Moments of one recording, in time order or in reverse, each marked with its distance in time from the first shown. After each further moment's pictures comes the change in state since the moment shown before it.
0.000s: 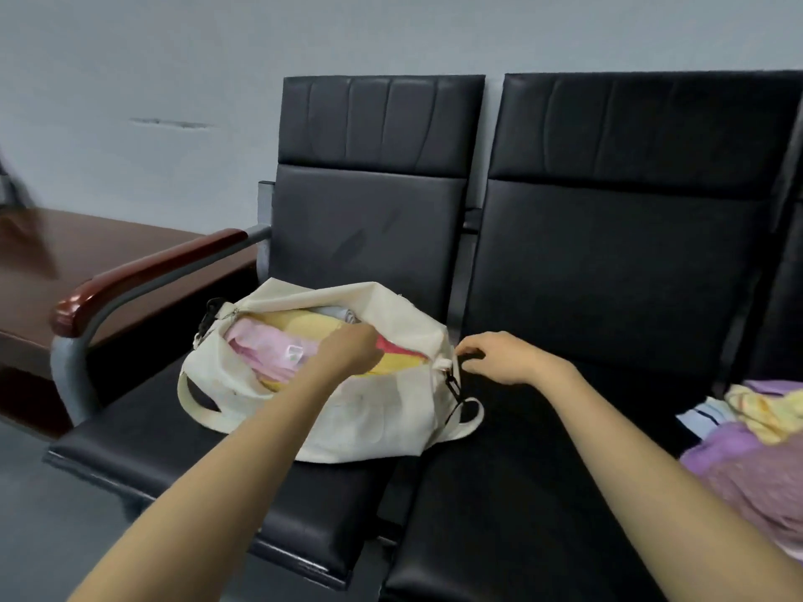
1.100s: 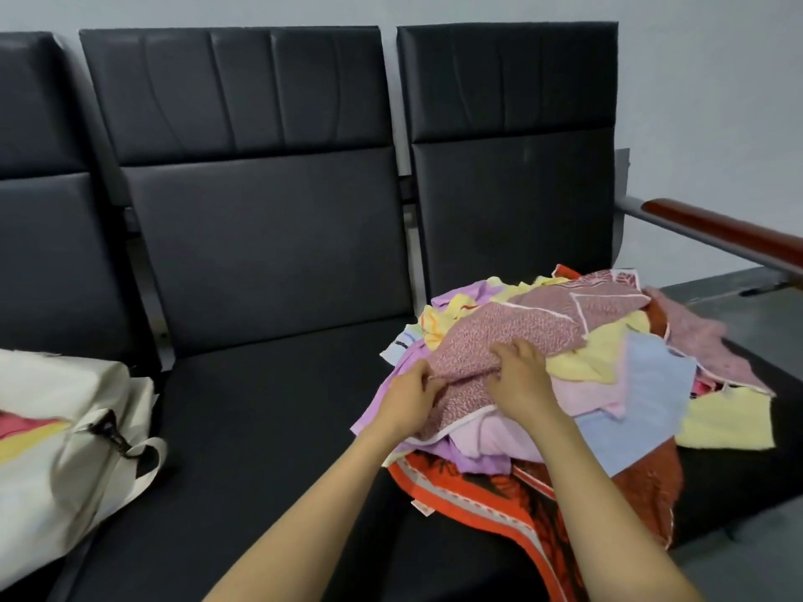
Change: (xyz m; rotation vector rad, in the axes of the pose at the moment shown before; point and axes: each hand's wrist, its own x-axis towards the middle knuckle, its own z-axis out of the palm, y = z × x) left_hand -0.061 0.444 0.152 -0.602 -0.155 0.602; right_hand -0.267 0.319 0.022 0.116 0.574 0.817
